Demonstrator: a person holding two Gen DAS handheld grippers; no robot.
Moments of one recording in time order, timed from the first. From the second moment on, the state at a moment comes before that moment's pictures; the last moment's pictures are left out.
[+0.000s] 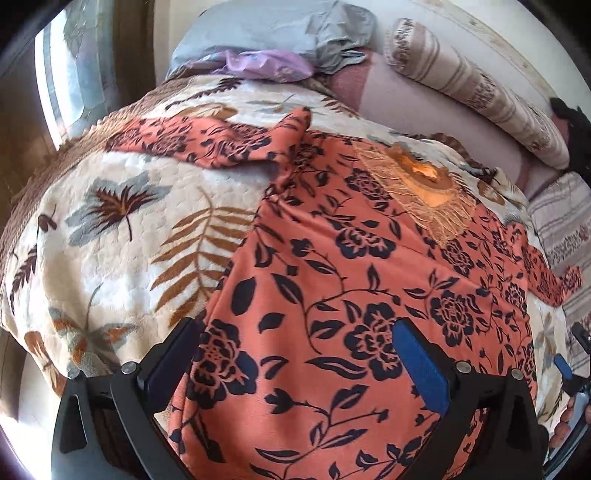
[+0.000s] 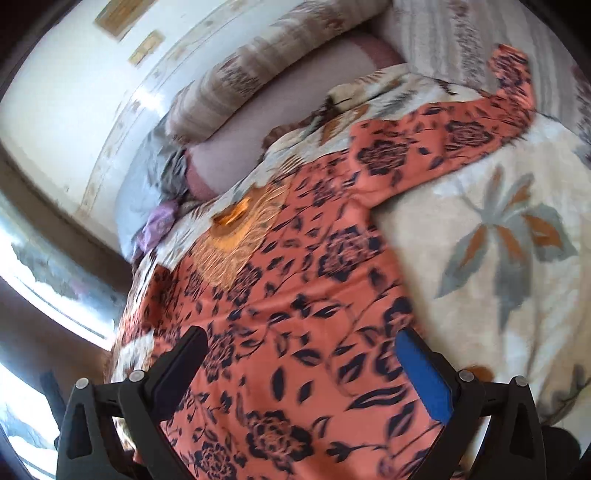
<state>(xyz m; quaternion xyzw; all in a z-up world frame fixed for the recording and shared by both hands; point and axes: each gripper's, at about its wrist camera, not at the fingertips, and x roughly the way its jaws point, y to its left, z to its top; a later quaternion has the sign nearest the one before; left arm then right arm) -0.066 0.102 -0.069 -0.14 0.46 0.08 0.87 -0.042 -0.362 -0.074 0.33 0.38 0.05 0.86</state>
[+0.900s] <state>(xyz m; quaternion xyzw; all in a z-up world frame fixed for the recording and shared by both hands) -0.034 0.047 -0.137 -0.01 0.42 0.03 0.91 0.194 -0.576 -0.094 0.15 0.41 -0.33 0.84</state>
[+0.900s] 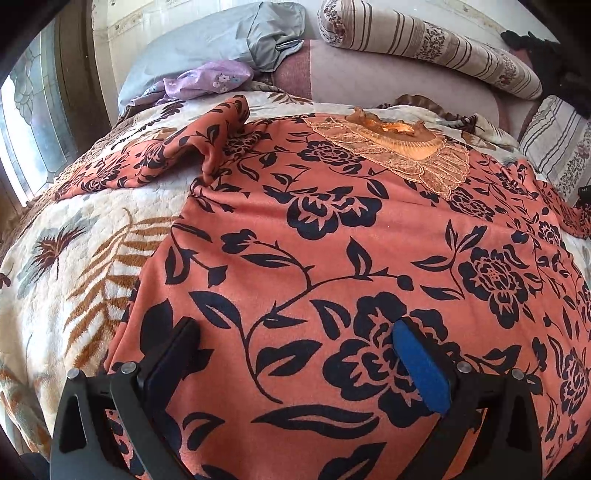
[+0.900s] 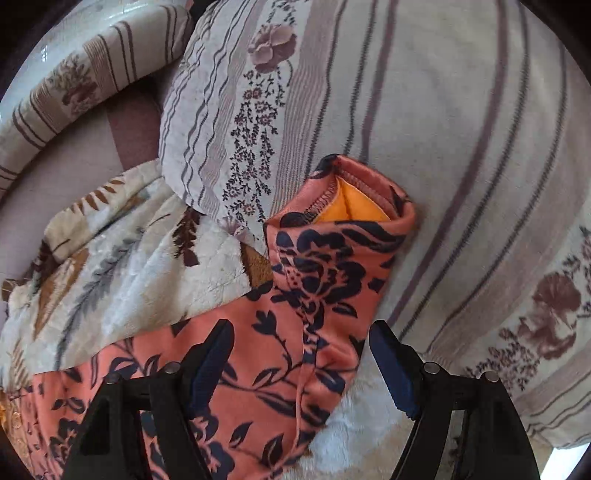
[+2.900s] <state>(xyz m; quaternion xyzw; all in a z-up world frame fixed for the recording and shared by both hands) -0.031 0.047 -0.140 0.00 0.41 0.04 0.91 0.159 -0.515 0.078 0.18 0.32 -0.14 0.92</state>
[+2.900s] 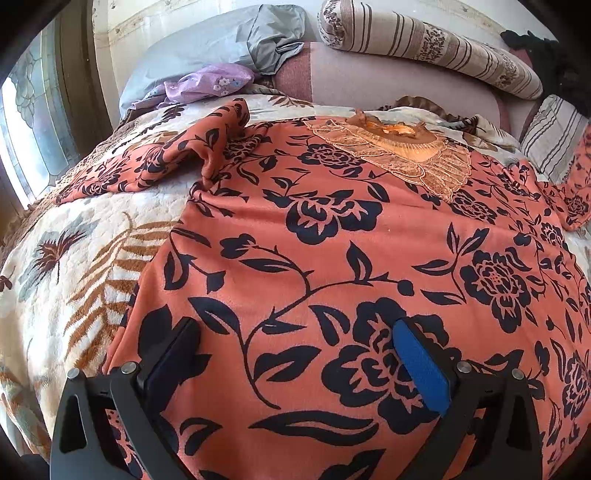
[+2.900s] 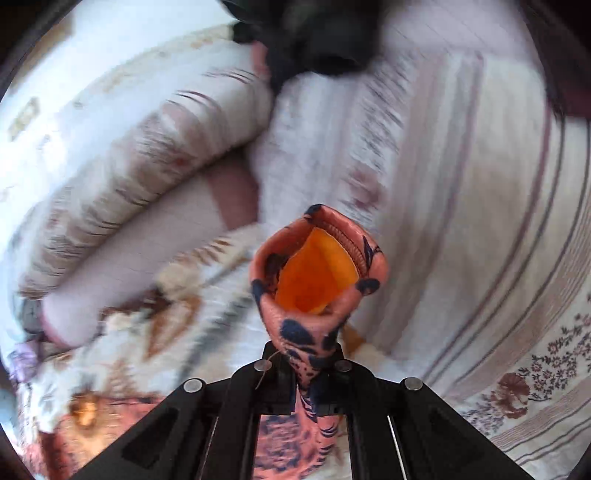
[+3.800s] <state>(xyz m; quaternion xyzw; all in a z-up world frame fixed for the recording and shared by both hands) -0.035 0.079 -0.125 -0.10 0.43 0.03 0.90 0.167 -0.094 -0.096 0.10 0.50 0.22 0.83</state>
